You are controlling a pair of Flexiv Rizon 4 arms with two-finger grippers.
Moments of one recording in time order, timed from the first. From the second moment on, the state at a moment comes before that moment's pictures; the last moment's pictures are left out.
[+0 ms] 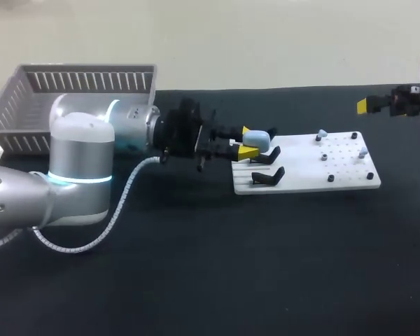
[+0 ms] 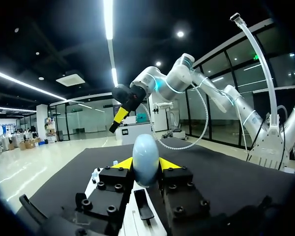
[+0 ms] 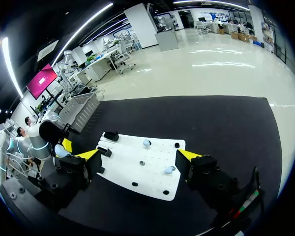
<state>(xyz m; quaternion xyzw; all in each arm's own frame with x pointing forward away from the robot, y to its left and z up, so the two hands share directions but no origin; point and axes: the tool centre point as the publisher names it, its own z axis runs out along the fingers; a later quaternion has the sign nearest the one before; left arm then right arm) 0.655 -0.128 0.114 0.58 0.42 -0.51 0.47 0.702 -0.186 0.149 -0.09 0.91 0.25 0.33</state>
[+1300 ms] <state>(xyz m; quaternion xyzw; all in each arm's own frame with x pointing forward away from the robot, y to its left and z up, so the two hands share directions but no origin) 0.655 -0.128 0.115 0.58 0.42 -0.51 0.47 0.700 -0.184 0.151 -0.09 0.91 0.25 0.33</state>
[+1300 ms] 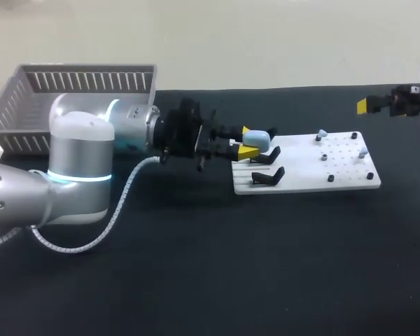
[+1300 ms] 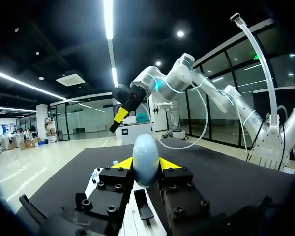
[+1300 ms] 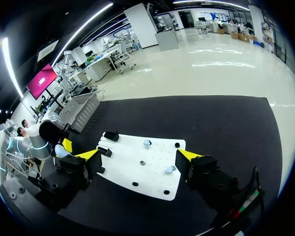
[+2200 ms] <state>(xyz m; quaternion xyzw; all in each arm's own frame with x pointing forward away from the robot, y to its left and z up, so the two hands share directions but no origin) 0.655 -0.128 0.115 0.58 0.42 -0.51 0.47 0.615 -0.142 0.154 -0.17 0.89 0.27 0.33</state>
